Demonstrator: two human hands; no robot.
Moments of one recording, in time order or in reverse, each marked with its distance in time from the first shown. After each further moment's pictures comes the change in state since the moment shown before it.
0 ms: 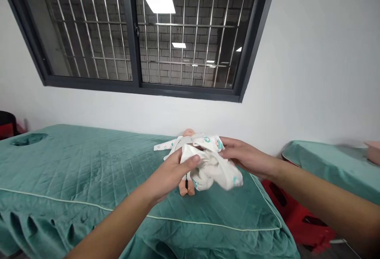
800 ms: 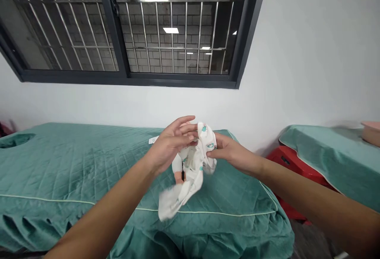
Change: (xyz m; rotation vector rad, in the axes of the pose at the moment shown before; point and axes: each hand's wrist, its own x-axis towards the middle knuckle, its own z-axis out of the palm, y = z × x) left_hand 0.055 0.002 0.009 -0.240 -0.097 0.037; right_hand 0.018 0.054 -0.008 -0.146 -0.003 -0.171
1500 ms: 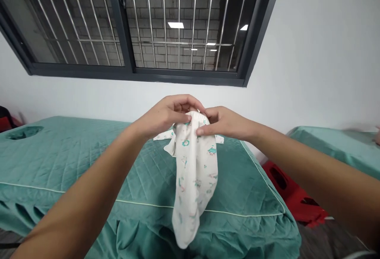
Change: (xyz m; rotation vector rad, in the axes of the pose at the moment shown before) left_hand 0.023 0.072 -0.033 0.446 -0.106 0.166; right_hand 0.062 -0.065 -0.005 -0.211 -0.142 -0.040
